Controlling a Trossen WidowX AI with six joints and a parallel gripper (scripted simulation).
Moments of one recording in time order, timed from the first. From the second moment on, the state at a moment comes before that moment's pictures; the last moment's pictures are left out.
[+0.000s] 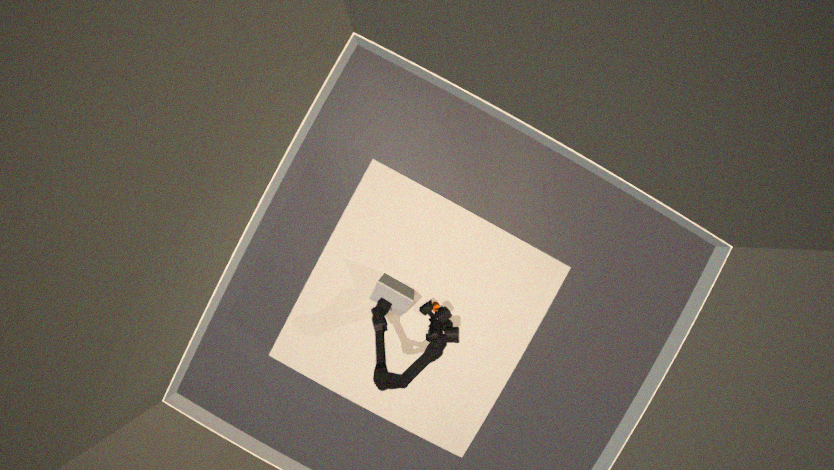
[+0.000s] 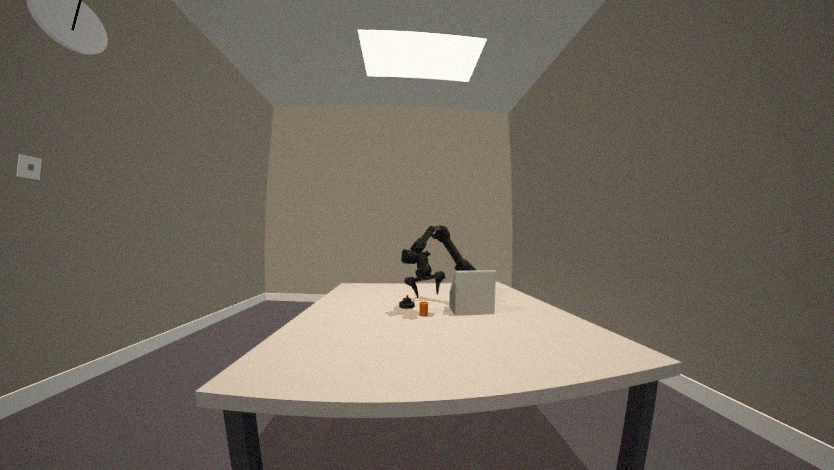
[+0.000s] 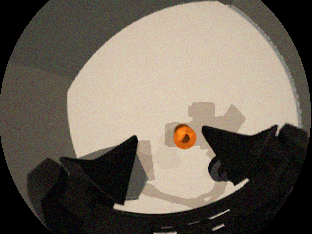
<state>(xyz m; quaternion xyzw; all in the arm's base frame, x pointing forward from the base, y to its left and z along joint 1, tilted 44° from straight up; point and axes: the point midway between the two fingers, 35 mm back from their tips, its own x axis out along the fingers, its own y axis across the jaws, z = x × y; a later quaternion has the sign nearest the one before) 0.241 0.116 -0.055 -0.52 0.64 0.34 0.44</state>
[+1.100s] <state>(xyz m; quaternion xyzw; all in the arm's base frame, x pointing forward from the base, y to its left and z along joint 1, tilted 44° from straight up) 0.249 0.133 -0.026 -0.47 0.68 -0.03 0.56</state>
